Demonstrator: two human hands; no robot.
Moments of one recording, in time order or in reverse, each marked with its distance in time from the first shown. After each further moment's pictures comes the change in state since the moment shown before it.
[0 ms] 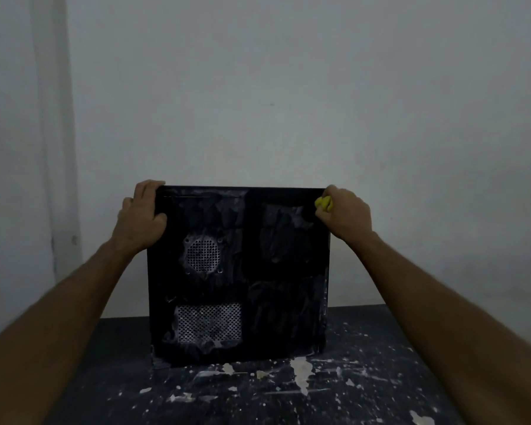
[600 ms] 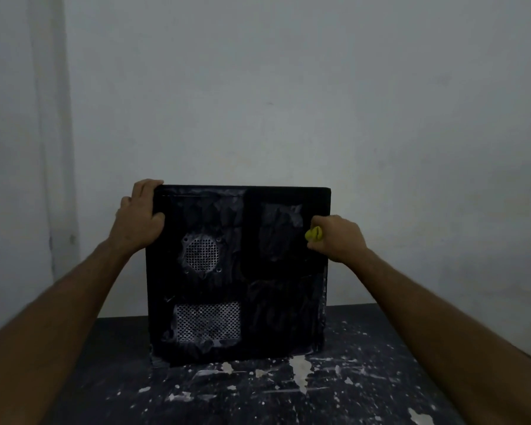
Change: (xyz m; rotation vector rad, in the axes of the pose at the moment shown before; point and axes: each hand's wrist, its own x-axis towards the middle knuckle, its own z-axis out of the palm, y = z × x) left_hand -0.001 0.001 0.000 0.011 0.009 0.005; right_hand -0.031 0.007 0.025 -0.079 -0.166 -0.120
